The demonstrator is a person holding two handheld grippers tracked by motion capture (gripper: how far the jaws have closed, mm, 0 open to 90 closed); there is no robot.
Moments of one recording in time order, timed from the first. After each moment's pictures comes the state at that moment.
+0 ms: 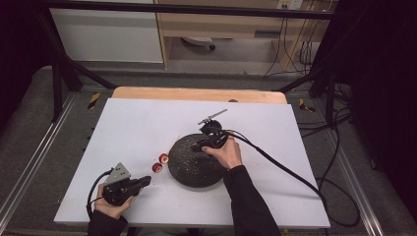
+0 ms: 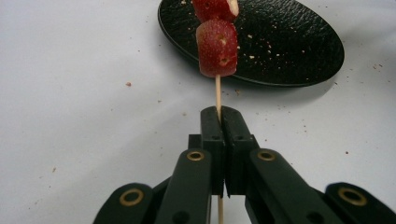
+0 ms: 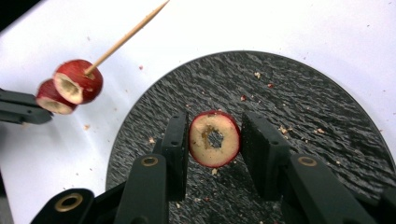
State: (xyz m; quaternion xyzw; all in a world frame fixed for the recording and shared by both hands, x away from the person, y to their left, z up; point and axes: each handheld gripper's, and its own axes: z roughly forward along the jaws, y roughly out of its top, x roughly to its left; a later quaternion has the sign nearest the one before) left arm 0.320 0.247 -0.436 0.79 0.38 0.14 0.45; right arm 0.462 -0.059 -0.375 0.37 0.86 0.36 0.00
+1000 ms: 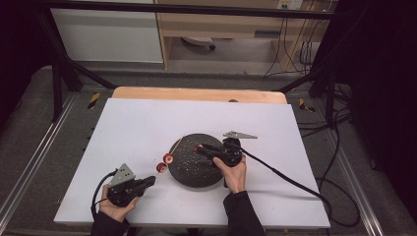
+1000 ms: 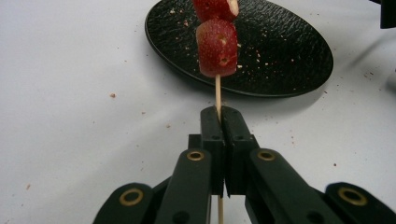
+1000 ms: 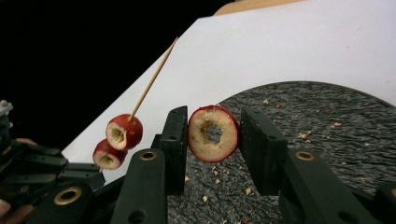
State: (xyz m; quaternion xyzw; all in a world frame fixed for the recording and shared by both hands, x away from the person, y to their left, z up) left arm 0.317 0.233 -0.436 0.79 0.38 0.14 0.46; right arm 0.419 -0.100 -0.414 0.44 0.69 0.57 -0.01
